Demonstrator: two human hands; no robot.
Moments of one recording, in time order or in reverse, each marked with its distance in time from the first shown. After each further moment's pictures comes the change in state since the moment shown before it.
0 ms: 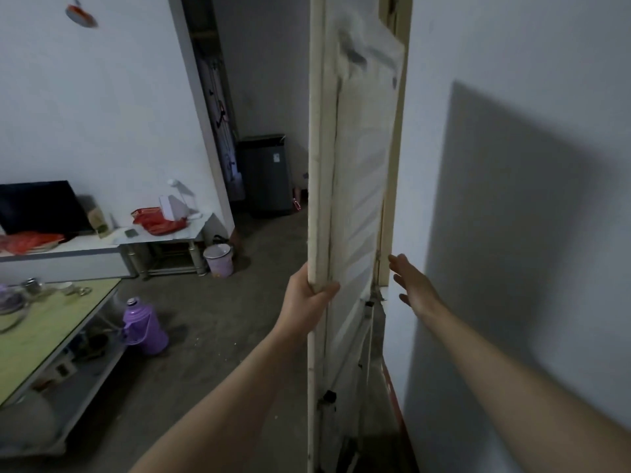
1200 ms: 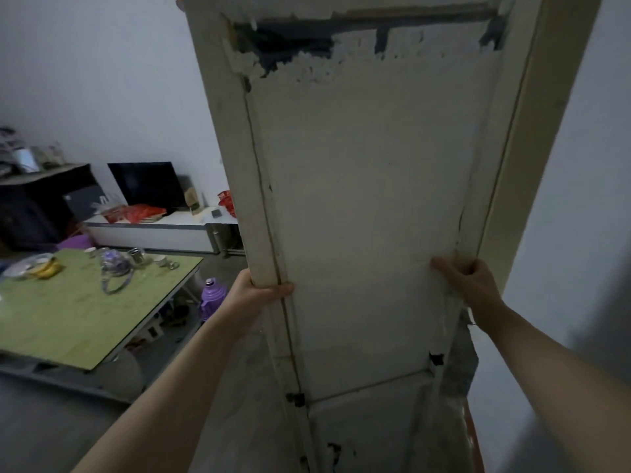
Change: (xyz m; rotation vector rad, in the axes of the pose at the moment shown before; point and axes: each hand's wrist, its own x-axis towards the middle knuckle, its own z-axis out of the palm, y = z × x) left_hand 0.105 -0.071 -0.201 -0.094 0.157 -0.220; right_hand 0.206 -0.003 0.086 0.136 0.048 -0.038
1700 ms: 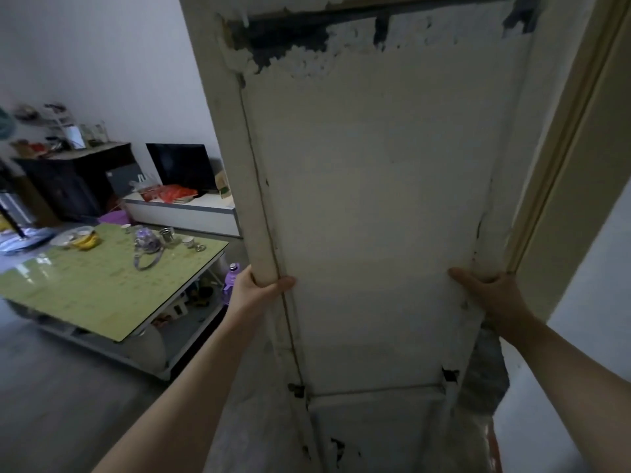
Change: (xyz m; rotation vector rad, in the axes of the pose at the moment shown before) left_hand 0.022 -0.035 -0.029 0.012 0.362 -0.012; right_hand 0.040 0.007 0.033 -0.063 -0.159 0.009
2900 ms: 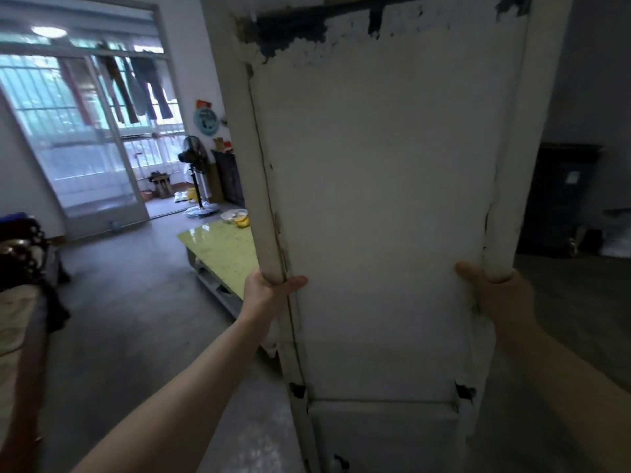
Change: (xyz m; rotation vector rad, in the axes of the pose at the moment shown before) left_hand -0.044 0.032 -0.232 0.160 0.592 0.033; right_hand -0.055 -0.087 0.260 0.098 -0.227 -0.182
